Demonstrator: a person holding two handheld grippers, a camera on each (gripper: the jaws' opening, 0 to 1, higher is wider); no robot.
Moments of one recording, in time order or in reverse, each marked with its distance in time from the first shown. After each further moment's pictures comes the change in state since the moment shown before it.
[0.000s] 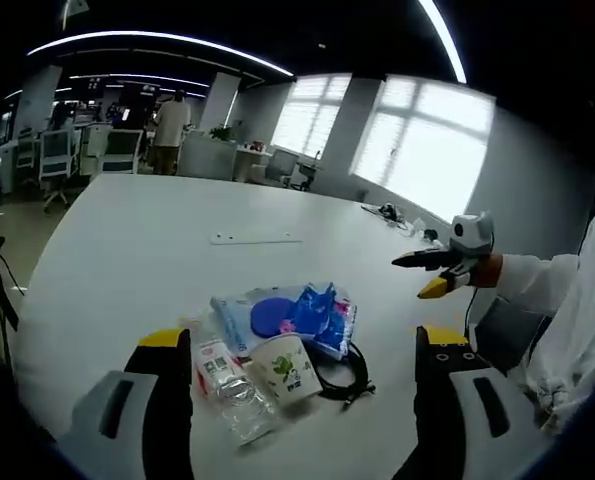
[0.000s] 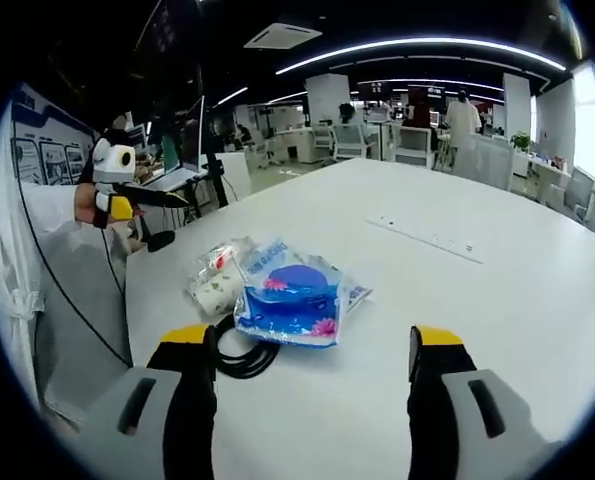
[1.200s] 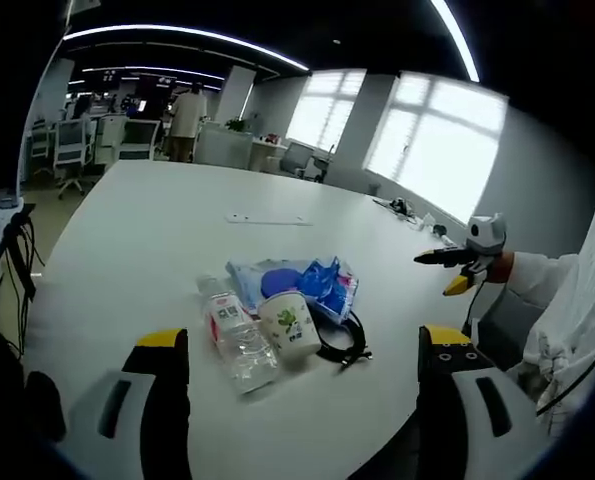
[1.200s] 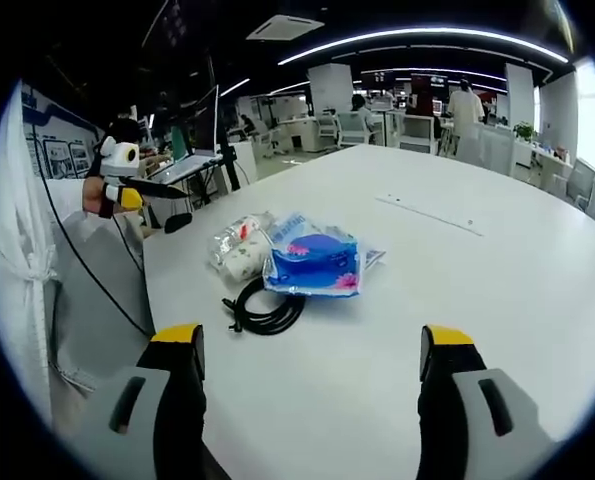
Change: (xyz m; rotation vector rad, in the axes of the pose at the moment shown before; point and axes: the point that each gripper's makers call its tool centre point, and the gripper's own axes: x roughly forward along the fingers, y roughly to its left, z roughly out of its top) left arm -0.049 -0.001 -0.034 -0.031 0.025 0.062; right arm -0.042 0.031 -0.036 0.008 0.044 0.023
